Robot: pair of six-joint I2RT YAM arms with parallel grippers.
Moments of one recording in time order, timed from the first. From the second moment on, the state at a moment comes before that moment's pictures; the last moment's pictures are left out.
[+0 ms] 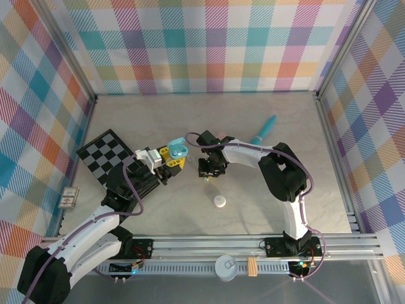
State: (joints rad) left arm -0.47 0.81 0.35 0.69 0.51 -0.05; right arm 0.77 2.02 1.39 -0.66 -0.22 0.64
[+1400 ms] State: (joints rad) left arm -0.47 0.94 0.40 0.68 0.65 -0.09; right arm 0.73 1.36 1.41 -0.62 -0.64 0.33
